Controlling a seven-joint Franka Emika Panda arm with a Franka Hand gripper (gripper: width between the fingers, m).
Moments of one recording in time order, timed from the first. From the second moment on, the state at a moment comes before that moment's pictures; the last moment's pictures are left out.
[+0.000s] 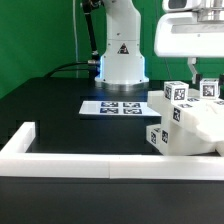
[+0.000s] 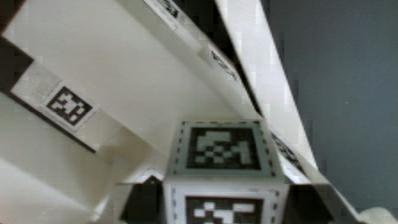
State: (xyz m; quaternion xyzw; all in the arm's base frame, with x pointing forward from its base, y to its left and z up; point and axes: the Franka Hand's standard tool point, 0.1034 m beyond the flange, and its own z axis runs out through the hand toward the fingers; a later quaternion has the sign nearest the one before) arm 0.552 0.123 0.123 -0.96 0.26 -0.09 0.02
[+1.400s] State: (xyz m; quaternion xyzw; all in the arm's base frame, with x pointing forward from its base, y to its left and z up) arm 0.552 0.128 0.124 -0.99 -0.04 -0.10 -0.02
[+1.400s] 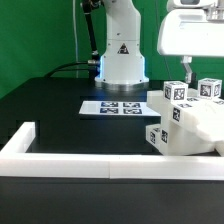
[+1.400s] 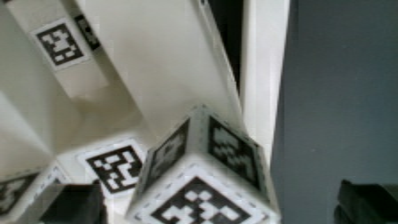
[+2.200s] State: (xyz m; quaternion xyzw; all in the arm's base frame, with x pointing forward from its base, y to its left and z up) arm 0.553 0.123 0.124 -0.98 -0.17 -0.10 -0.03
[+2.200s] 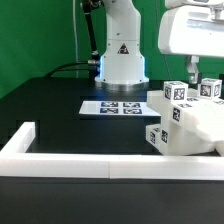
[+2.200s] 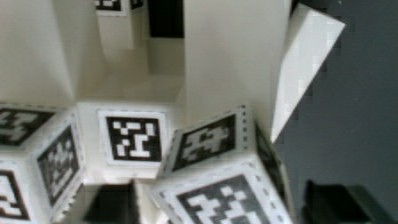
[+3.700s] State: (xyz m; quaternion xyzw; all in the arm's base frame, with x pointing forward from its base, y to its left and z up) arm 0.553 0.127 0.124 -0.94 0.32 -0.10 0.02
